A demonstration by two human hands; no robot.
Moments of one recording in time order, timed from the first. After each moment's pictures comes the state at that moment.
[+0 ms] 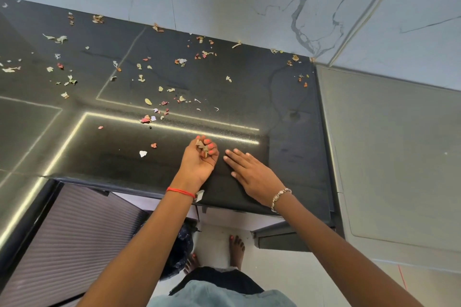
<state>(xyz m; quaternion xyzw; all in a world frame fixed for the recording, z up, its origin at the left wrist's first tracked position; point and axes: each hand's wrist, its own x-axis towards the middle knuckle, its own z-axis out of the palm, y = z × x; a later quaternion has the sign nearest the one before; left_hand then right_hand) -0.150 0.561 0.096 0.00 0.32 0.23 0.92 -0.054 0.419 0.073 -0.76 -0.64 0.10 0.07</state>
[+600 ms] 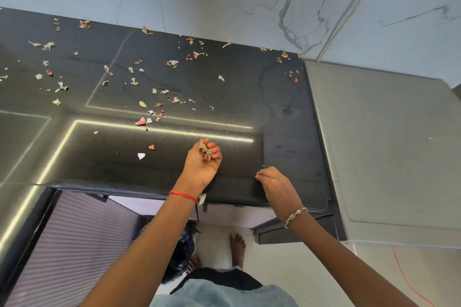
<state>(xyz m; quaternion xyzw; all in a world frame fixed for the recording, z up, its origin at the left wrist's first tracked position) -0.156 0.550 0.095 0.04 0.32 0.18 0.93 -0.073 0.365 0.072 -0.82 -0.55 -0.05 0.16</state>
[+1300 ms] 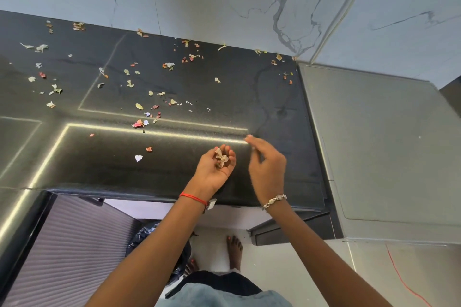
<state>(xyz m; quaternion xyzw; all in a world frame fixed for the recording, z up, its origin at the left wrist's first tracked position) -0.146 0.527 0.100 0.01 0.35 0.12 0.93 -0.104 0.420 0.131 -0.83 -0.29 -0.05 0.48</state>
